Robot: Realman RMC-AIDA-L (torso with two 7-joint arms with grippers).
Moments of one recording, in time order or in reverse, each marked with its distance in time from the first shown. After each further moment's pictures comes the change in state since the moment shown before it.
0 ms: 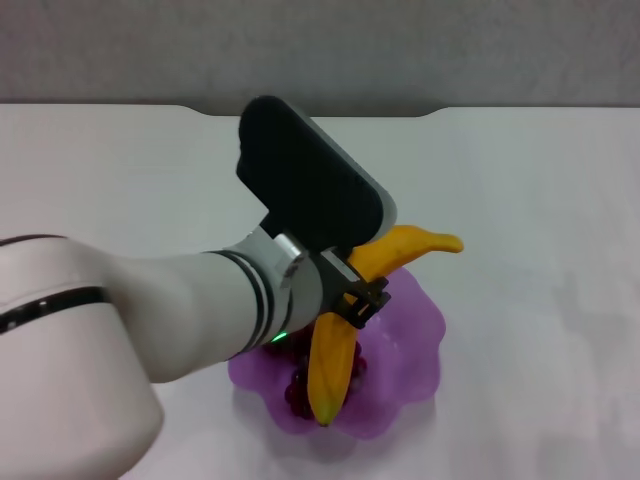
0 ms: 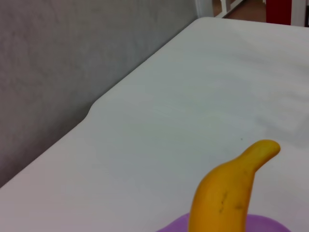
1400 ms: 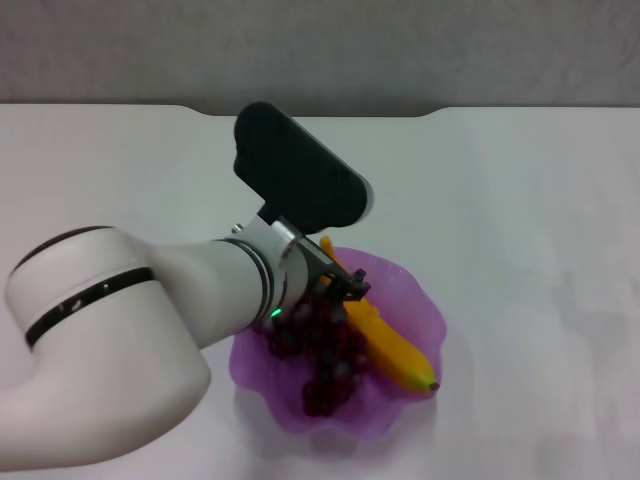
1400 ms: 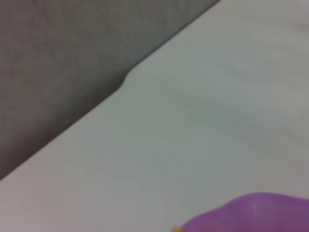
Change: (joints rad) left arm -0.042 -0.093 -0.091 0.242 0.081 -0.069 -0.008; right arm 0.006 0.002 -0.003 0.012 -0.004 0.000 0.008
